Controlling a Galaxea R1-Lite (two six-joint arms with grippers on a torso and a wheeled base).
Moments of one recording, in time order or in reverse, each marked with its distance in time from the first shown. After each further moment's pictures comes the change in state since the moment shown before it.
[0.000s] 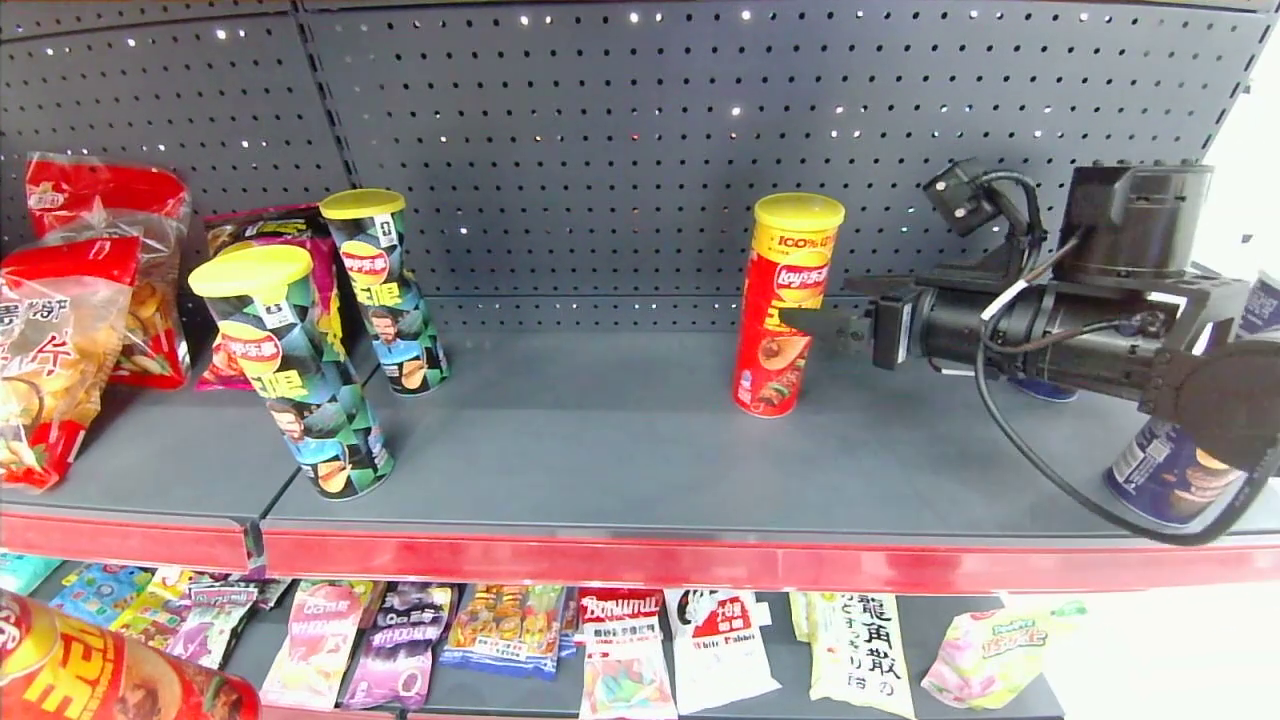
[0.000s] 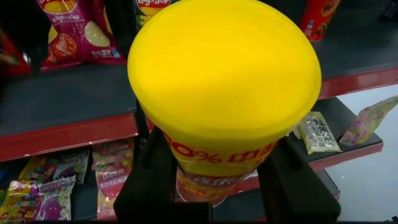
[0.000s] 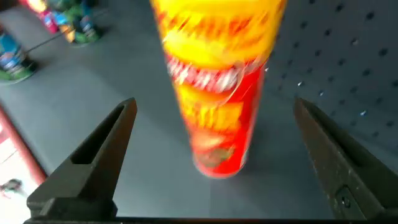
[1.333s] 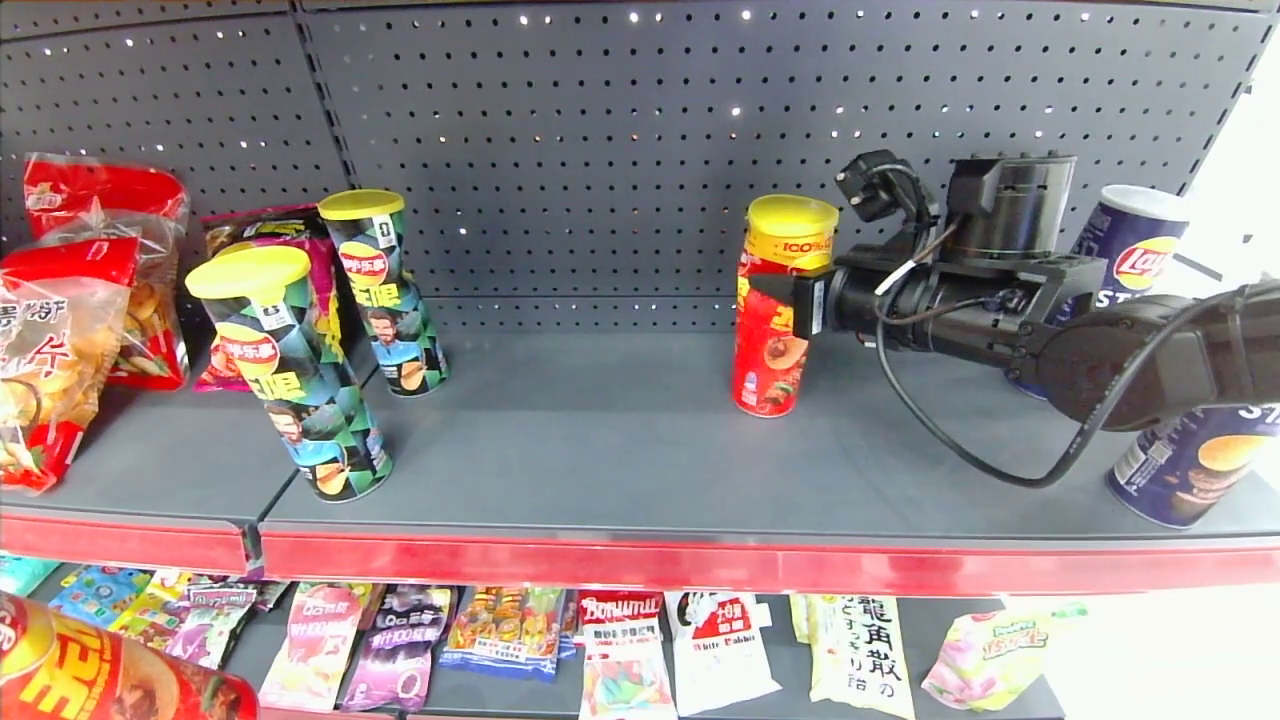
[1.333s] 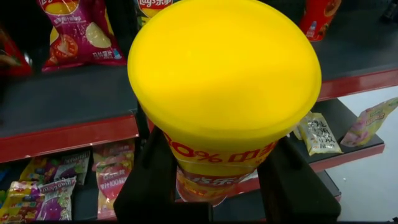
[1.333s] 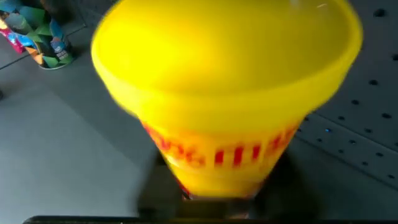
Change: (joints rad) left arm 0.000 -0.003 -0.001 0.000 0.001 0.000; right arm 0.093 0.164 -0.191 -0.001 -0.151 0.000
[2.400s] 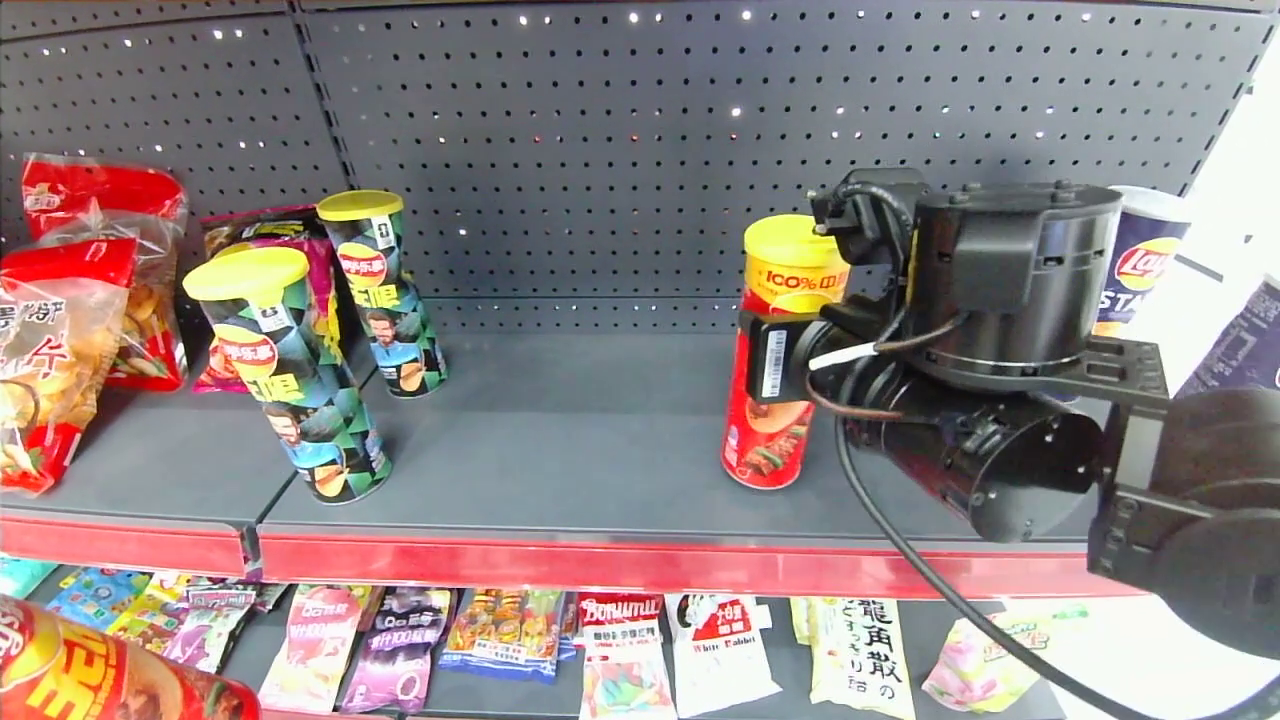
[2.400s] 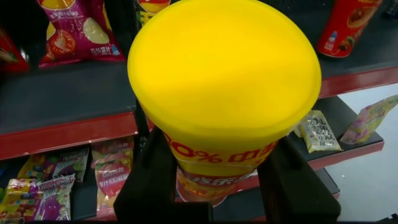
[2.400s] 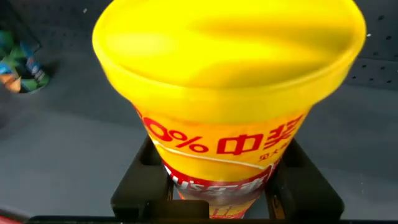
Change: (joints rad) left arm 0.000 -0.002 0.006 0.008 -0.001 0.000; right arm 0.423 -0.167 0.187 0.004 -0.840 0.182
